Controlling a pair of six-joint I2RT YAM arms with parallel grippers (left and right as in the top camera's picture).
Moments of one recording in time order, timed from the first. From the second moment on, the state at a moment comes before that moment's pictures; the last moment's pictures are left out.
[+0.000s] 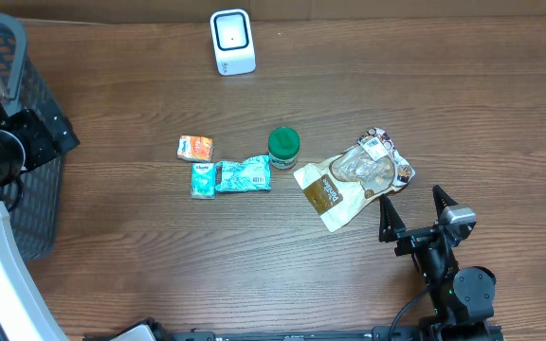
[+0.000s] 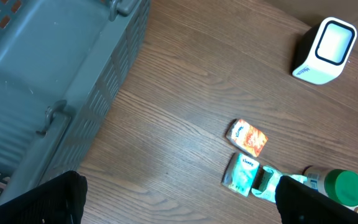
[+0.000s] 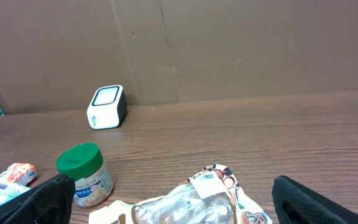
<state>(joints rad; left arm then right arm) 0.45 1.38 1.78 -1.34 0.14 -0.11 0.14 0.01 0.02 -0.03 -0.07 0.17</state>
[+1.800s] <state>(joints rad) 0.45 1.38 1.78 -1.34 0.15 -0.11 0.14 1.27 1.09 -1.00 -0.47 0.32</state>
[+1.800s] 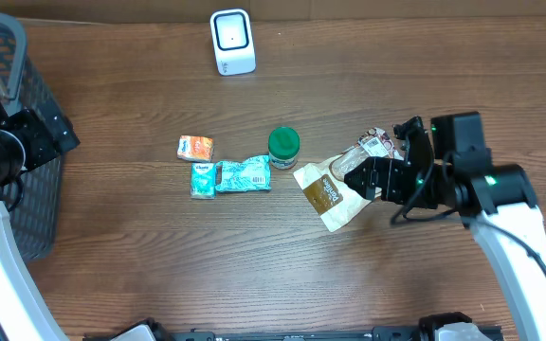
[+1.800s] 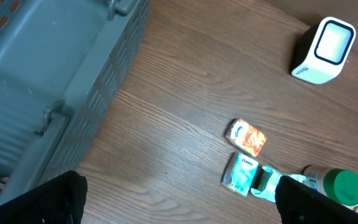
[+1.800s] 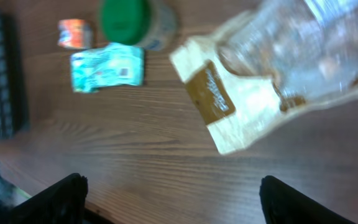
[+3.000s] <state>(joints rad) 0.45 1.38 1.78 -1.34 0.15 -0.11 -0.09 1.62 0.62 0.08 -0.54 0.53</state>
